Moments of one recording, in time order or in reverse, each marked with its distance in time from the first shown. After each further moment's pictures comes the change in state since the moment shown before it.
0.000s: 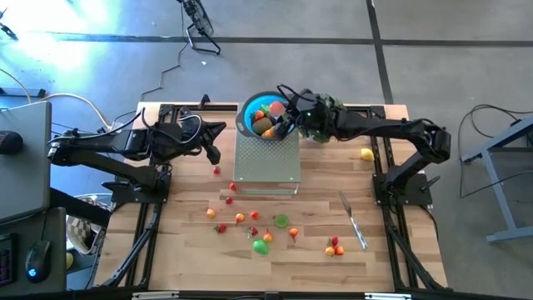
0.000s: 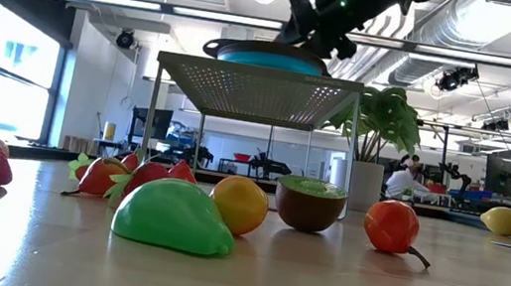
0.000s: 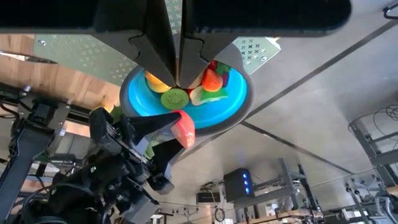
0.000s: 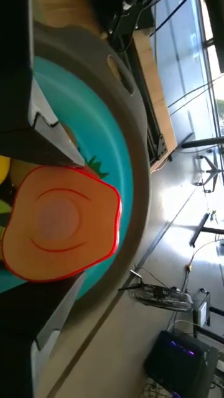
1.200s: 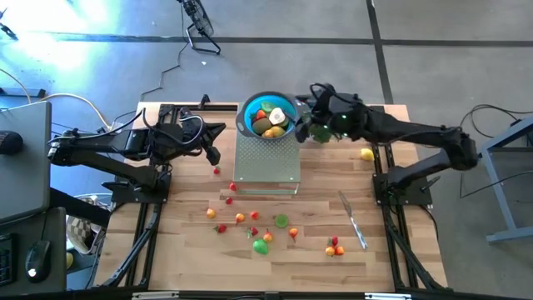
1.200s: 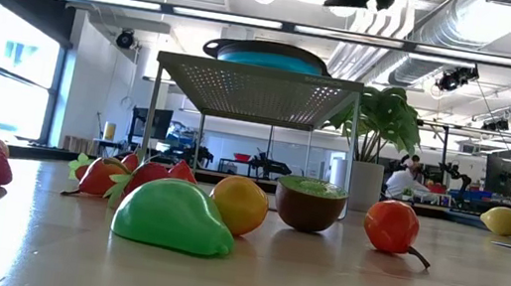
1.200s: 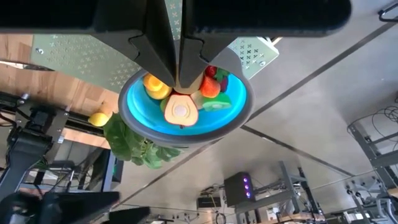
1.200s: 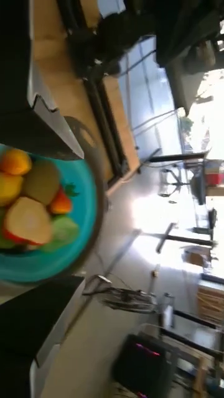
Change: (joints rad) left arm 0.000 0.000 0.000 -0.027 0.003 -0.001; right arm 0.100 -0.274 0.000 -0.140 0.057 -0.015
